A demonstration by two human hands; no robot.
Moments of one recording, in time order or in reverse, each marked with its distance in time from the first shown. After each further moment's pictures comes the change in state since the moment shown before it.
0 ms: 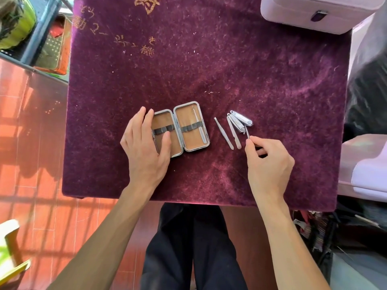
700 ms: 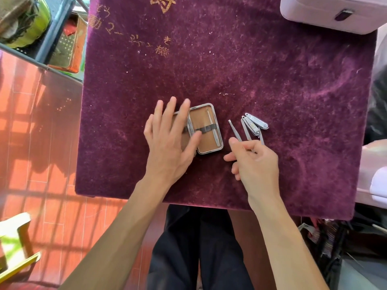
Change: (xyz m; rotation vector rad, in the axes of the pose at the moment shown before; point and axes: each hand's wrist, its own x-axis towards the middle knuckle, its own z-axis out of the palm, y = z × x) left_hand 0.018 0.015 -0.005 0.034 -0.168 0.156; right_hand -0.014 -0.036 0.023 0.520 -0.341 0.399
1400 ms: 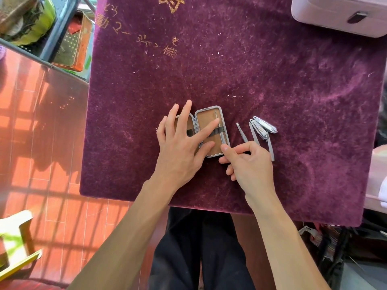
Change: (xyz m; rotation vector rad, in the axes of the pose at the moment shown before) left_hand 0.004 -0.002 0.001 0.141 -0.161 0.139; right_hand 0.007 -0.001 0.020 -0.112 -0.077 0.038
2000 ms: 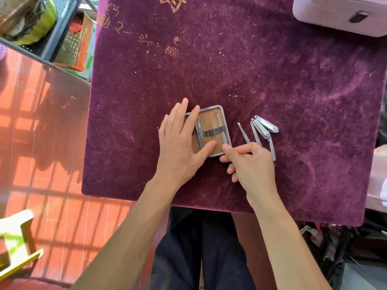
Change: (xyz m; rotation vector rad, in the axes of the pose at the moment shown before) left_hand 0.002 0.001 0.001 -0.249 0.079 -0.134; right_hand 0.000 0.000 0.000 0.005 0.016 0.008
